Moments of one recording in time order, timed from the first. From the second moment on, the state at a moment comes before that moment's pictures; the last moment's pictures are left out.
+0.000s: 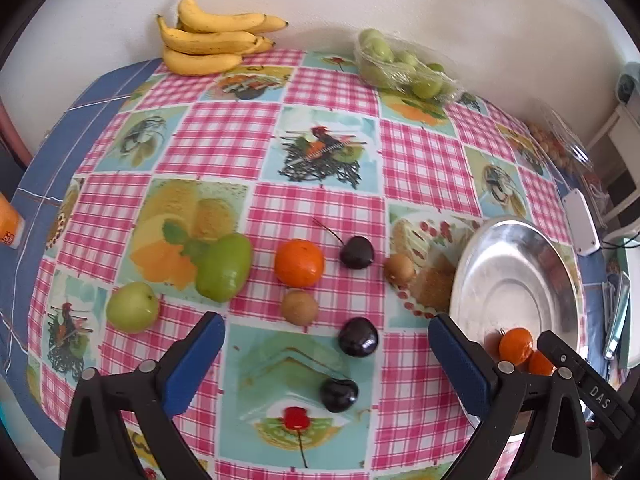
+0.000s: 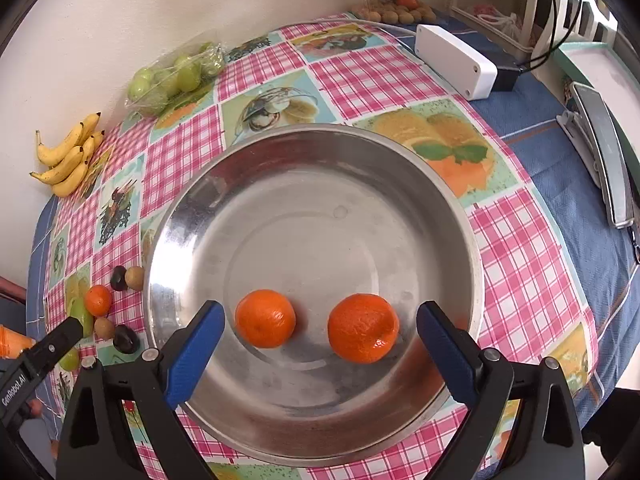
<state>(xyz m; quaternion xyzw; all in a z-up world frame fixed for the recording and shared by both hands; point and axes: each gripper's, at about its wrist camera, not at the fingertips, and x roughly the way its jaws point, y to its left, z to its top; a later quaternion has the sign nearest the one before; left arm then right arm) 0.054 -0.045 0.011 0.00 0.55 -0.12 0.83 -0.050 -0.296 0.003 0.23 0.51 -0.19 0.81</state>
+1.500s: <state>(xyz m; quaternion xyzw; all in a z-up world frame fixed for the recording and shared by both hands) 0.108 0.114 -0.004 -0.14 0.55 -0.05 0.82 0.001 -0.136 0.006 0.14 0.55 -0.03 0.82</state>
